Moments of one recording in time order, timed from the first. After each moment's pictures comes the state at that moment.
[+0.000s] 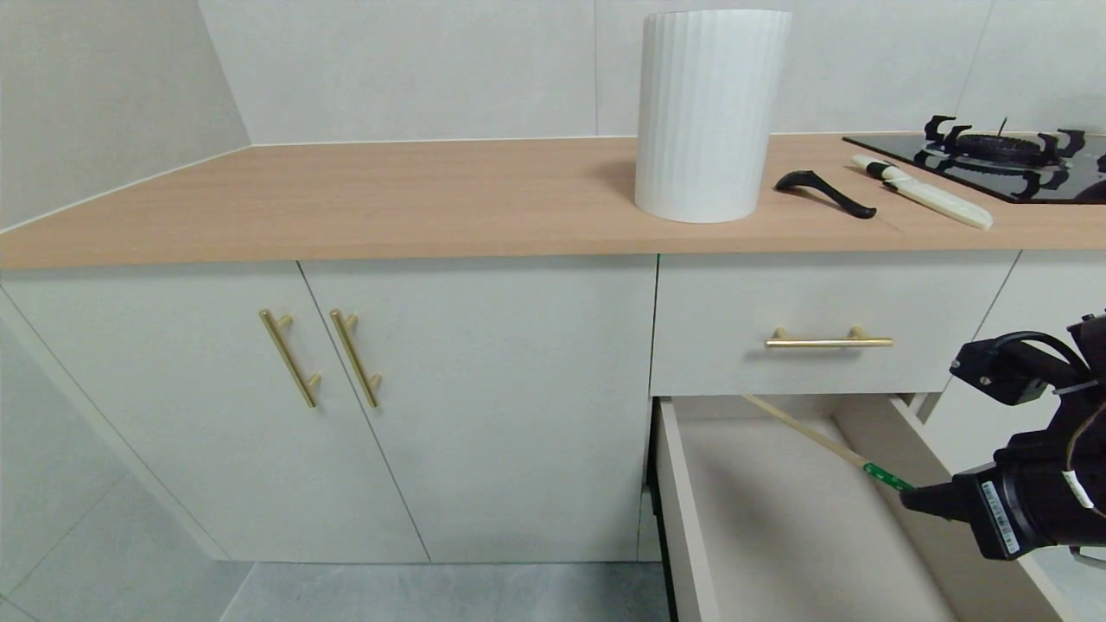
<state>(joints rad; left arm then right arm) 0.00 0.00 0.00 0.00 0.00 0.00 0.36 1.32 -0.79 0.28 0.04 0.07</state>
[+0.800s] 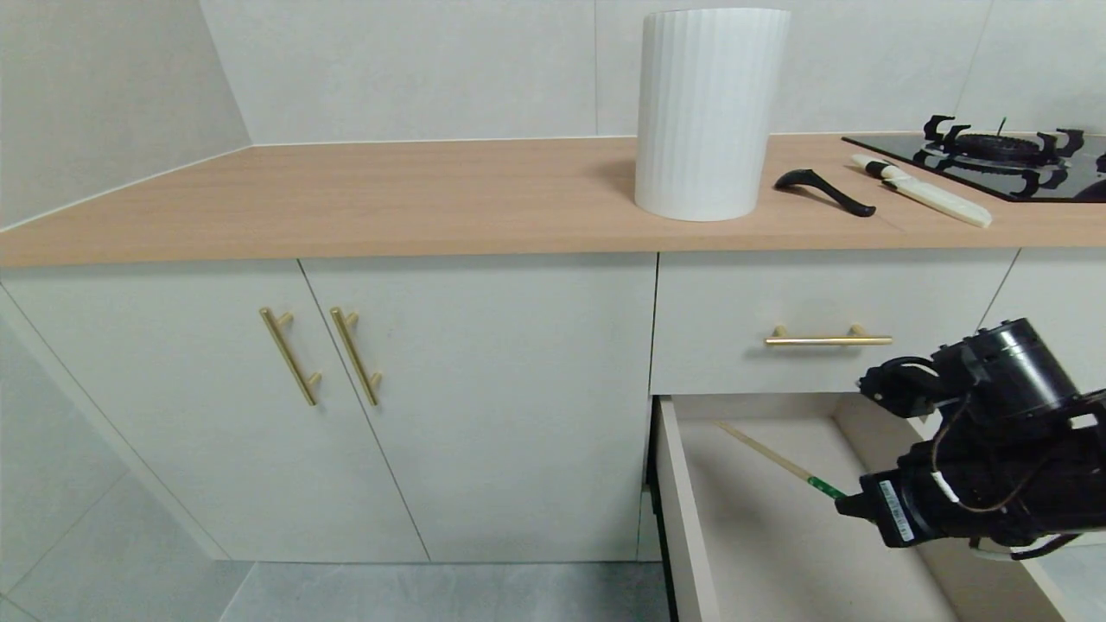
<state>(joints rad) 0.00 0.00 0.00 0.00 0.00 0.00 0.40 1.57 -0.77 0.11 0.04 0.15</state>
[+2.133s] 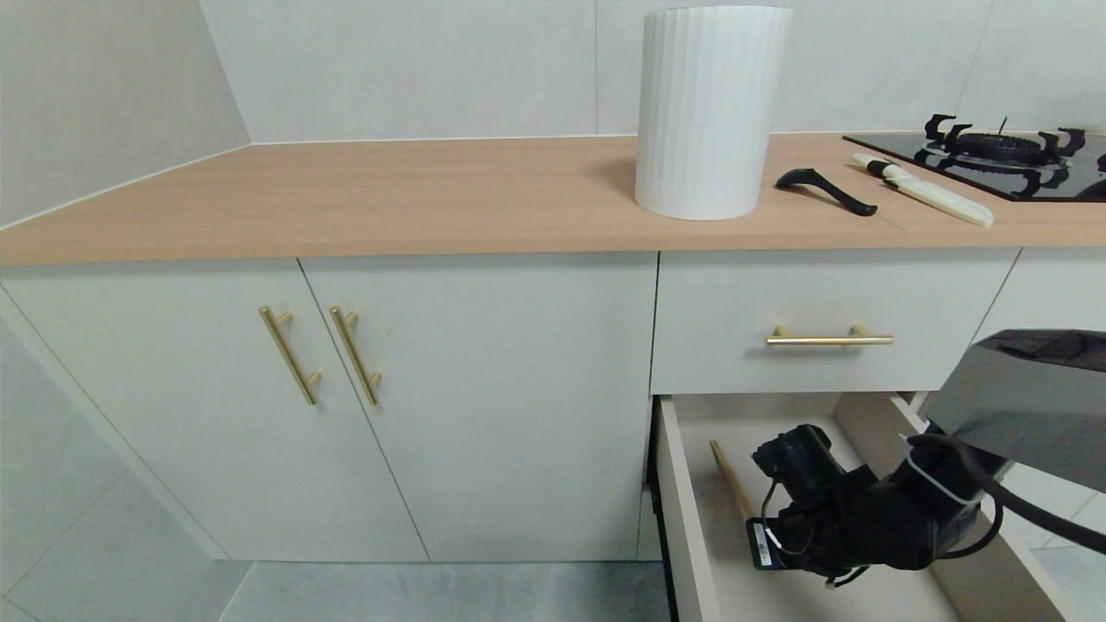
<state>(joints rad) 0.00 0.00 0.00 0.00 0.00 0.00 0.45 2.22 -0.77 -0.38 -0.12 0.38</state>
